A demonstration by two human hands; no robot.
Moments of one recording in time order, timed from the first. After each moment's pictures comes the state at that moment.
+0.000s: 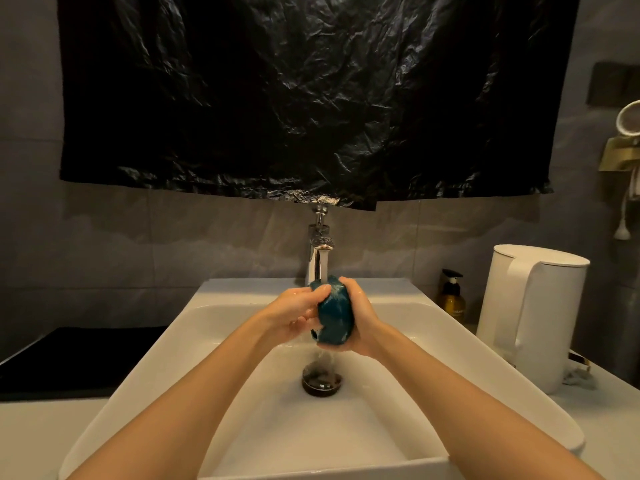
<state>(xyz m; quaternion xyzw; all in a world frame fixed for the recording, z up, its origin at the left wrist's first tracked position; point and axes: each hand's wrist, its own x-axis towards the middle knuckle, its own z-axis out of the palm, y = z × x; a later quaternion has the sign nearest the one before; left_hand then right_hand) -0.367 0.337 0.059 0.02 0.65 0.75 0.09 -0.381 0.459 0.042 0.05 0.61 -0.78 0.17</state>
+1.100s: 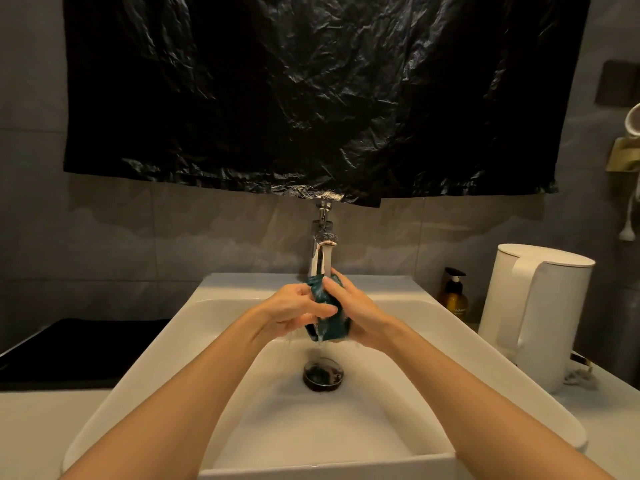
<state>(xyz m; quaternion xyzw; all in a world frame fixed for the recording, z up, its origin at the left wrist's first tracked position) -0.368 0.323 0.059 0.12 0.69 0.71 0.12 -0.390 0.463 0.040 -0.12 0.70 -0.69 0.12</state>
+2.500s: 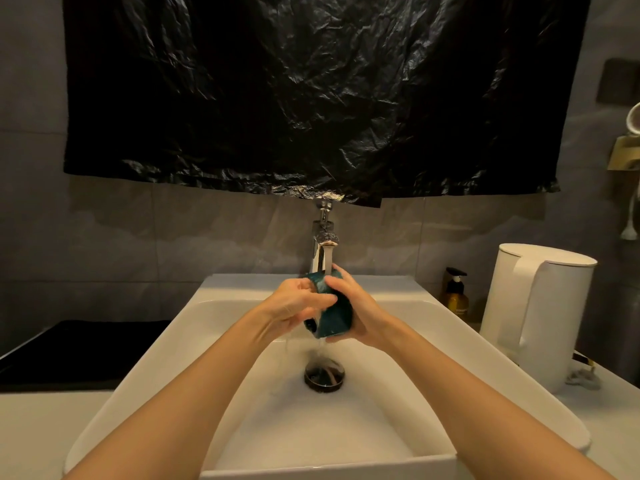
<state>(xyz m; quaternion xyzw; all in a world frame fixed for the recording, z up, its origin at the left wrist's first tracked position) -0.365 0.328 0.062 0.10 0.67 0.73 0.07 -0.388 0.463 0.041 -0.12 0.69 -0.71 0.10</state>
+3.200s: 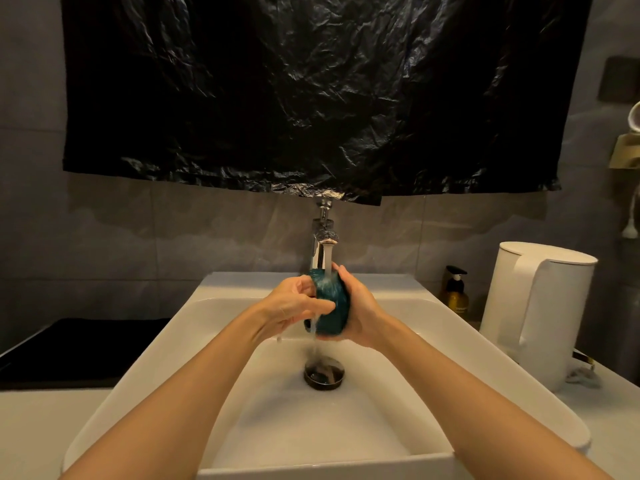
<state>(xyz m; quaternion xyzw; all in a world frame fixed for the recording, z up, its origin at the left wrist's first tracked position) -0.371 0.318 0.055 0.15 0.72 0.67 0.07 -0.381 0.455 0.047 -0.03 0.61 -0.78 0.16</state>
